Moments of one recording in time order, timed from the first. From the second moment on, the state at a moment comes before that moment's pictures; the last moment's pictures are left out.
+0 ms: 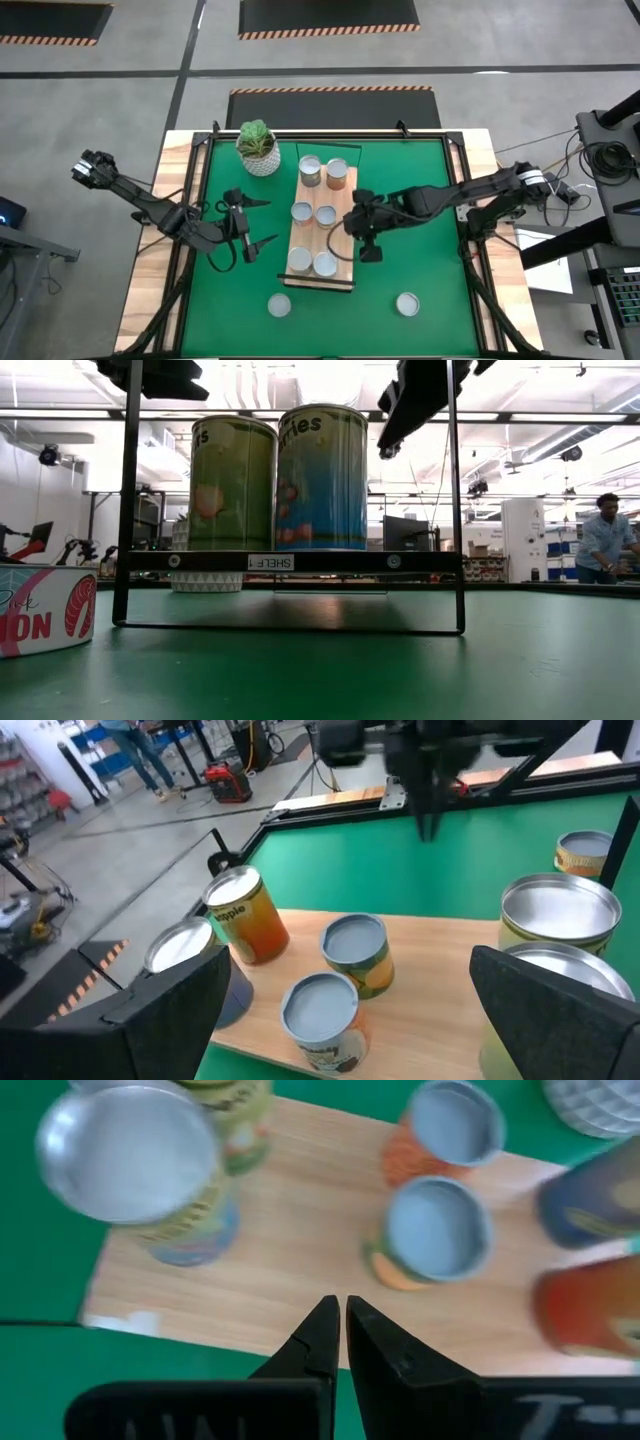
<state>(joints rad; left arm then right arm) -0.51 0.96 0.69 -0.18 -0.83 -0.11 0.15 1.54 1.30 -0.69 0.10 -0.02</state>
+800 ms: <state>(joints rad) -0.49 0.96 0.69 -0.41 -0.50 -0.60 -0.05 1.44 1.30 -0.59 -0.05 -0.19</state>
